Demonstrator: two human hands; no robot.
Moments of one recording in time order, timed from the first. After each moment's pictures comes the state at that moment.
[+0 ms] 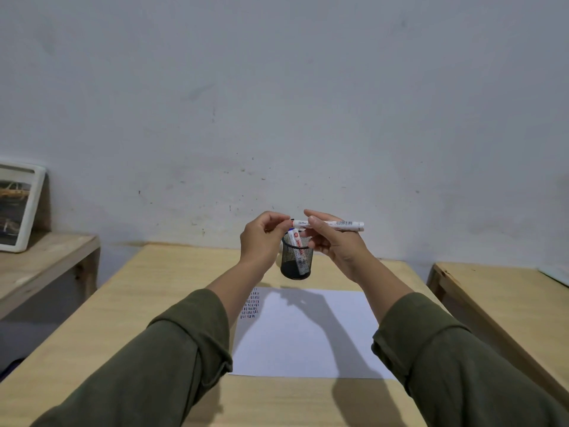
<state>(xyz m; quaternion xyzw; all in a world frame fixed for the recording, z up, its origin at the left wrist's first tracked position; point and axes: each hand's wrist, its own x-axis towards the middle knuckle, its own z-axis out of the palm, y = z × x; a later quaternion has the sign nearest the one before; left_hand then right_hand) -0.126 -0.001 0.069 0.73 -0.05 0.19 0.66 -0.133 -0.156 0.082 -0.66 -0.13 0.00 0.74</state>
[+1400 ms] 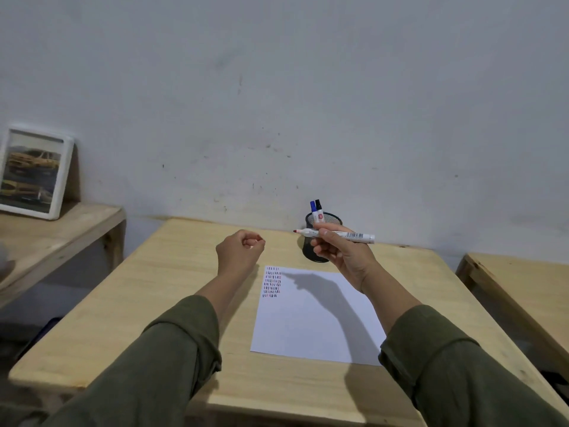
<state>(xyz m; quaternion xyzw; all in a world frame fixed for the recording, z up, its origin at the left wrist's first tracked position) -0.109 0.076 -0.013 0.81 0.09 0.20 0.54 -0.127 -0.131 0.028 -0.60 -0.11 0.05 0.79</state>
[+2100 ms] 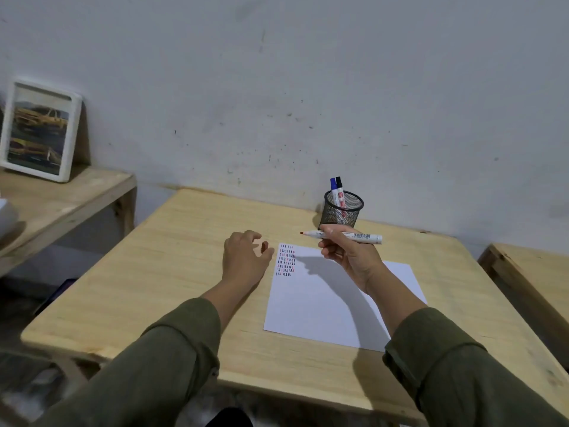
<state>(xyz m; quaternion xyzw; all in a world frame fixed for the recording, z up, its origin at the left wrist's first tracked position) -0.124 0.087 -0.068 0.89 0.11 0.16 0.42 -0.121 -0.114 -0.014 -0.62 -0.06 0.07 0.78</state>
